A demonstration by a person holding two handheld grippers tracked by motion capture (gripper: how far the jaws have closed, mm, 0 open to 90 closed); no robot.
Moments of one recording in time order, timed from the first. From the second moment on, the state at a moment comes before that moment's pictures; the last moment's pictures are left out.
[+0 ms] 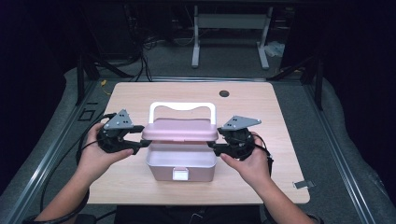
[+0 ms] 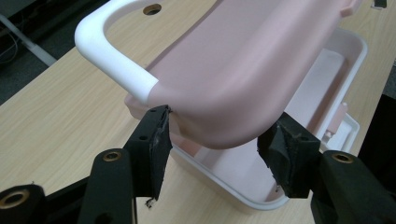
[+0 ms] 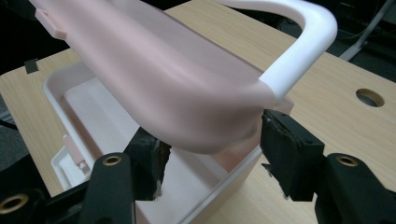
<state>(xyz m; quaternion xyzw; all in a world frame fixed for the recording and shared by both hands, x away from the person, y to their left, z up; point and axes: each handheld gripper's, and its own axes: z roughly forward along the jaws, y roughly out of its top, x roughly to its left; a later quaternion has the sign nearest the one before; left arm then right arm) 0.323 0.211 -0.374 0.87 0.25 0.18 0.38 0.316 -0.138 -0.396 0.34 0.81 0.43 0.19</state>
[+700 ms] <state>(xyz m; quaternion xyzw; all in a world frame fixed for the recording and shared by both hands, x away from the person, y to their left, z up) 0.309 0.215 -0.403 0.88 0.25 0.17 0.37 0.298 -0.140 -0.424 0.34 0.82 0.43 0.19</state>
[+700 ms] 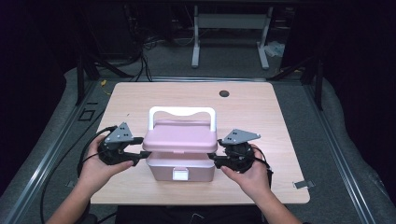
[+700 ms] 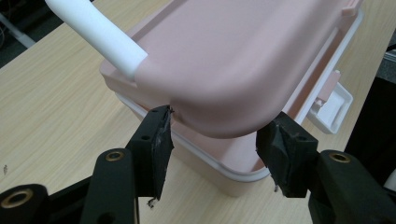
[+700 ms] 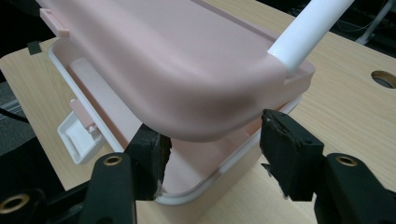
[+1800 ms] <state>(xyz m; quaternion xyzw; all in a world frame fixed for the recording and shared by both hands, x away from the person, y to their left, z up) 0.289 0.242 -0.433 0.88 0.28 0.14 0.36 0.281 -0.160 -0.441 0.35 0.83 0.42 0.13</state>
